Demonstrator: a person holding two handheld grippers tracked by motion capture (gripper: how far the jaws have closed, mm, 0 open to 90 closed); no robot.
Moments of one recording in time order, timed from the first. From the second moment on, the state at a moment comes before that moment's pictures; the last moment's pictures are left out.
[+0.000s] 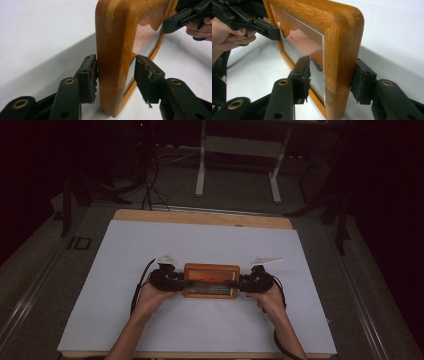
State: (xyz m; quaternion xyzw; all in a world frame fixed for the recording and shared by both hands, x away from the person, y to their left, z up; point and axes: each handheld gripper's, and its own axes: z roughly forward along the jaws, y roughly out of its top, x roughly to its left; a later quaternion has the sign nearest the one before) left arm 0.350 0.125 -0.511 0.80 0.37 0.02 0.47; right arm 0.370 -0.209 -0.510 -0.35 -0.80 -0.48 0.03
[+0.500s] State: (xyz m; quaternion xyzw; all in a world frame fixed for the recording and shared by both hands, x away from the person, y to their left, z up) left arm 0.347 0.138 -0.497 0.80 0.38 0.05 0.45; right arm 0.368 -0.220 -0.496 -0.35 -0.81 -0.47 0.01
